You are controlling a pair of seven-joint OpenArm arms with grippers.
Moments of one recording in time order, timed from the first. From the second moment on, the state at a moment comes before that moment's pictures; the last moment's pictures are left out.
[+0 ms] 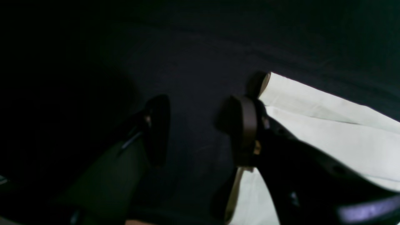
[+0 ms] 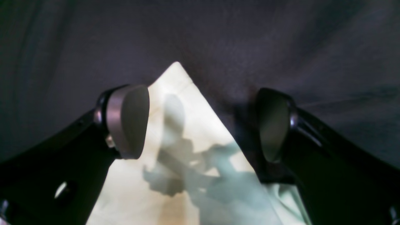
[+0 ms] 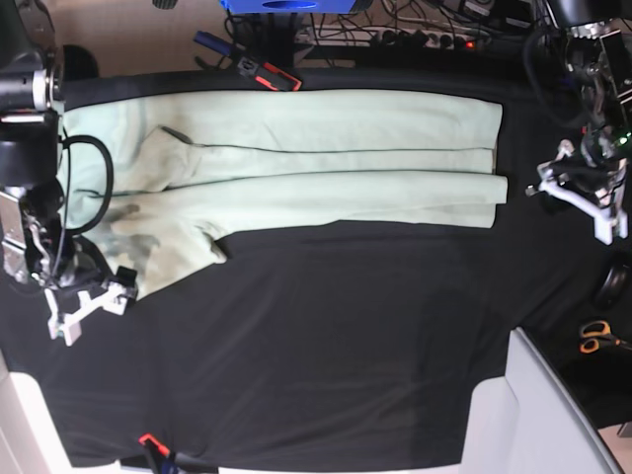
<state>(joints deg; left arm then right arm) 15.2 -20.6 -28.9 90.2 -23.9 -7.7 45.4 21.8 17.1 -0.1 42.6 28.2 9.7 -34.1</state>
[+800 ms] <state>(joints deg) 18.0 -20.3 -31.8 90.2 -23.7 -7.4 45.7 24.0 16.8 -6.8 33.9 28.5 15.7 -28.4</state>
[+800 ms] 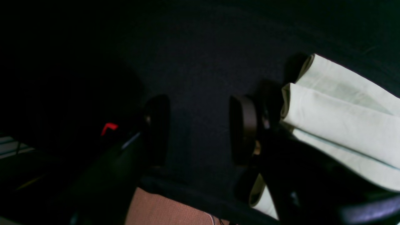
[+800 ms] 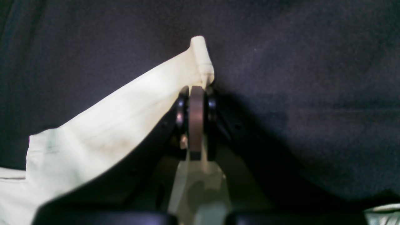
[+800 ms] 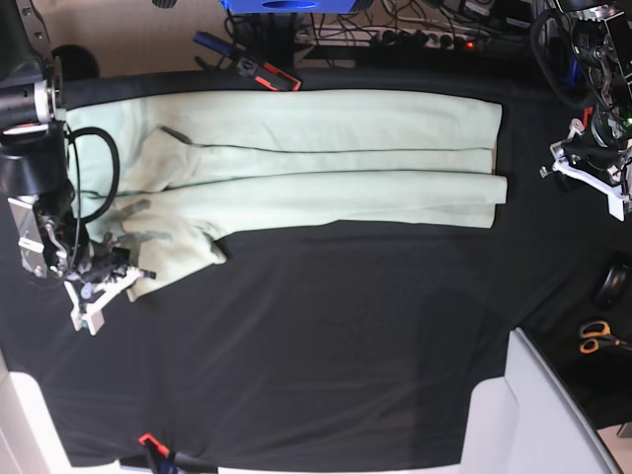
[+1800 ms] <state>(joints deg) 18.5 -21.5 -32.0 90.2 -23.4 -7.5 45.7 -7.2 11.5 15.6 91.3 28.3 11.5 -58.5</state>
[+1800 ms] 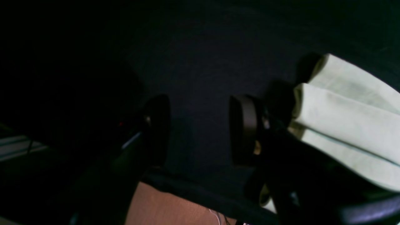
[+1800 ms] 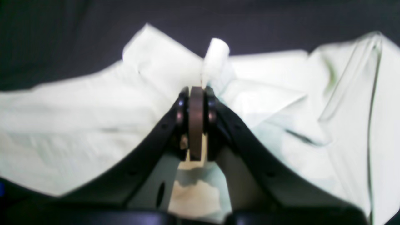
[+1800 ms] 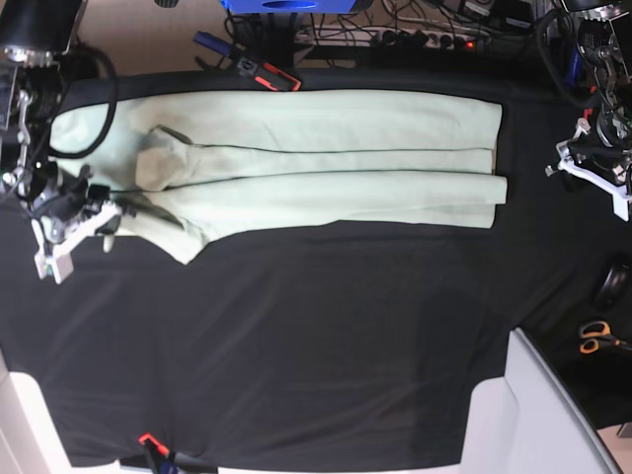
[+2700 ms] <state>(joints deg) 17.3 -23.0 -31.7 87.5 -23.3 -7.6 45.7 -24.4 9.1 15.5 102.2 28.6 11.8 -58.3</state>
